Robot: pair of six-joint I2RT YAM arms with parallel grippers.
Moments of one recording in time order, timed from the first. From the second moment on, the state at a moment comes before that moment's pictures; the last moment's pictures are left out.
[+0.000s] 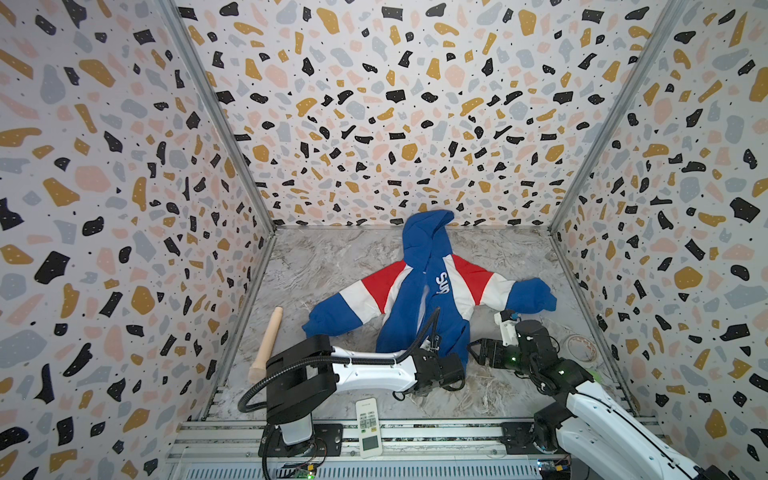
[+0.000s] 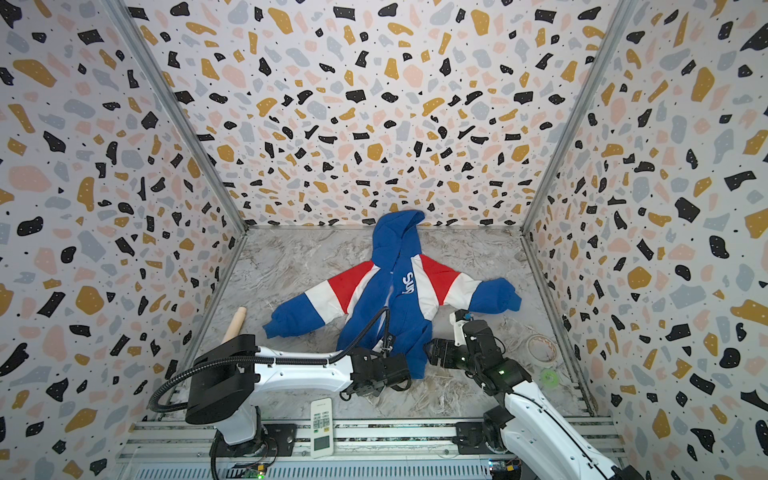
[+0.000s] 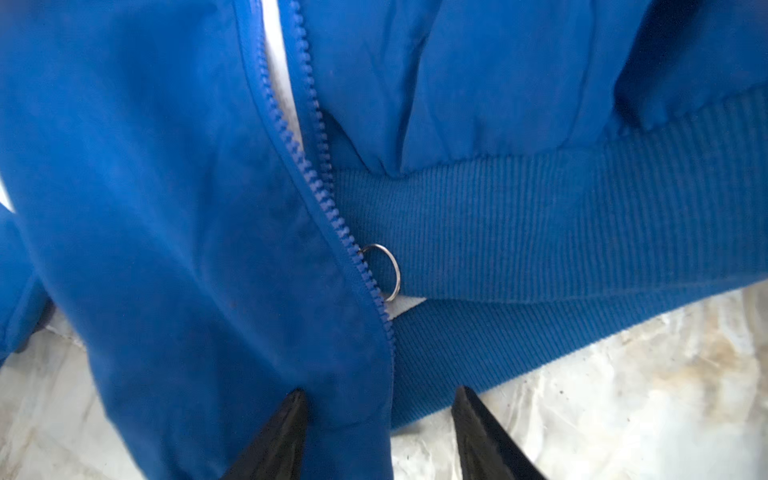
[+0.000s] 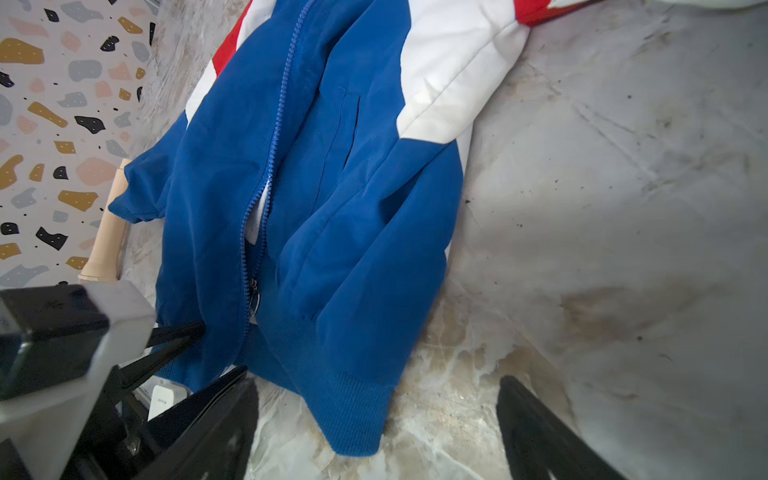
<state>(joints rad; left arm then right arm) -1.29 1.74 1.06 -0.78 -0.45 -0.73 0.44 0.72 0.35 -0.39 -0.29 0.55</state>
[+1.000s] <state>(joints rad) -0.99 0.88 0.44 -0.29 -0.16 -0.78 0.58 0.87 0.43 -0.33 -0.37 0.53</state>
